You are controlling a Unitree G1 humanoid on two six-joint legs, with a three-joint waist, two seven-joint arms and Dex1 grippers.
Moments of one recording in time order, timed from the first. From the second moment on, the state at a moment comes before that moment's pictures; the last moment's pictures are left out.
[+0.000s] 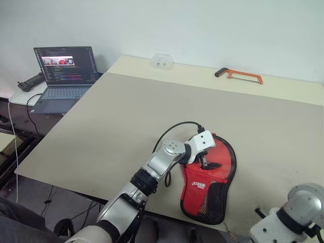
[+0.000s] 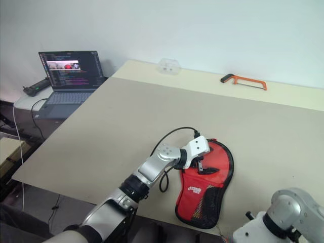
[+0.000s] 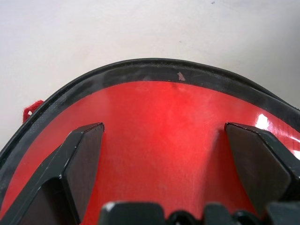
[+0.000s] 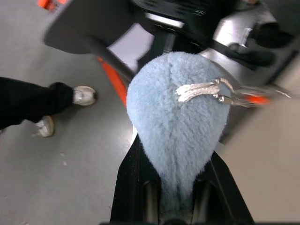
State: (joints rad) left arm -0.67 0.07 -0.51 0.39 0.04 0.30 -0.86; right arm 0.16 -1.33 0.25 -0.72 0.08 0.26 1.46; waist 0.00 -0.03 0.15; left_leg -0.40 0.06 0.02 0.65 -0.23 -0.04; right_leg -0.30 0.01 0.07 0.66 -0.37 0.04
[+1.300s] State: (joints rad) left arm -0.53 0.89 0.04 -0.07 -0.56 0.74 -1.44; right arm -0.10 -1.28 -0.41 0.08 0.49 0.51 1.53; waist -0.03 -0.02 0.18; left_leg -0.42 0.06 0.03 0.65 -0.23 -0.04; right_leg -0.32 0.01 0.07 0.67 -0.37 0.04
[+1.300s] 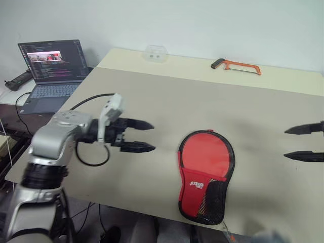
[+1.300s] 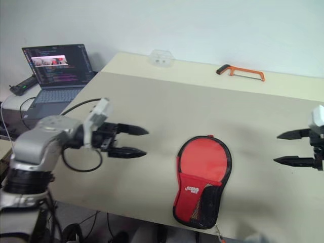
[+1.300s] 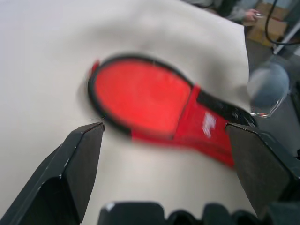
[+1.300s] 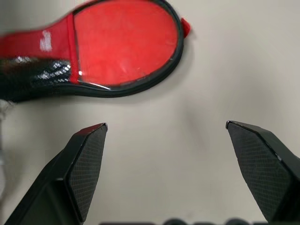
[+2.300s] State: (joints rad) left arm -0.31 1.13 0.23 -0.01 -0.63 0.71 -1.47; right arm 0.37 -1.09 -0.84 -0.02 0.61 0.63 1.54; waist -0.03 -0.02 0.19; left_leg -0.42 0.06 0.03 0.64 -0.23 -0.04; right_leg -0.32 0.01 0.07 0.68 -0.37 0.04
